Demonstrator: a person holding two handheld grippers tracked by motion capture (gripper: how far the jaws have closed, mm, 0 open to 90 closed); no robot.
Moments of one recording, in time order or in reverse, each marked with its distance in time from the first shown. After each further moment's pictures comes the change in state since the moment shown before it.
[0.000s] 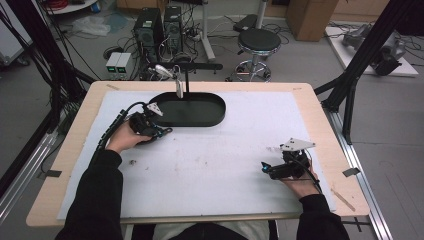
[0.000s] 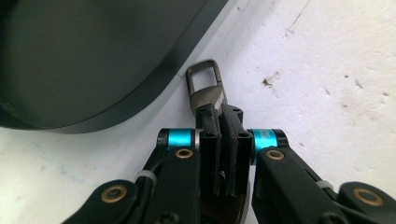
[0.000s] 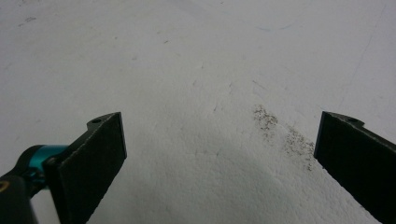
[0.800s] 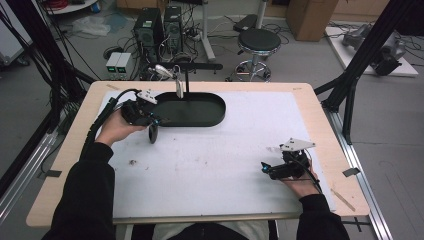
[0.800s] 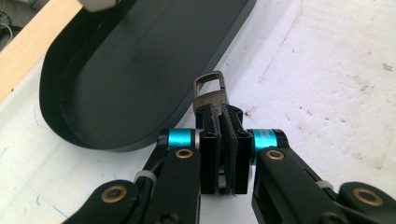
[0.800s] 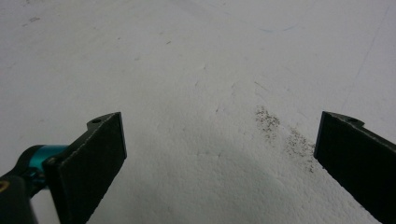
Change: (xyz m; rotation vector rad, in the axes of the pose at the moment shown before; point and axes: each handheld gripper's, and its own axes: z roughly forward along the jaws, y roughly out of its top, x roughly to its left) left arm -0.008 0.025 -0.054 -0.093 0.034 0.068; right arm 0.001 0.000 0.000 0.002 0.012 -0.003
